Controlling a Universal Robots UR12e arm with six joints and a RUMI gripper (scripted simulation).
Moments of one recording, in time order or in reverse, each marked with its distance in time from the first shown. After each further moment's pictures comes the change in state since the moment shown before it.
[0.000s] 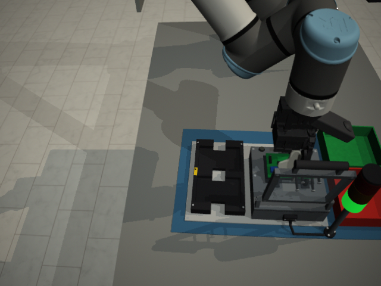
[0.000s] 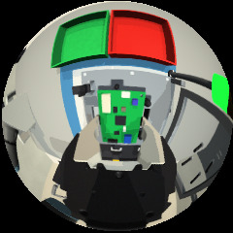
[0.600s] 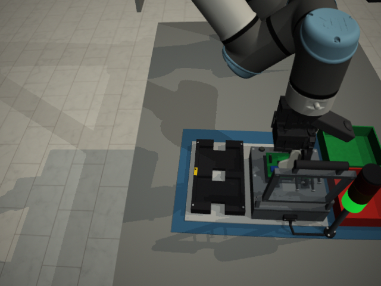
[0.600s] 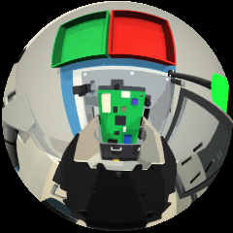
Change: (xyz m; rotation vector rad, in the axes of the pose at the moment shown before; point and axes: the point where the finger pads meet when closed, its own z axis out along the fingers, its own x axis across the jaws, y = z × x) arm 0.000 0.000 -0.001 0.000 0.000 0.000
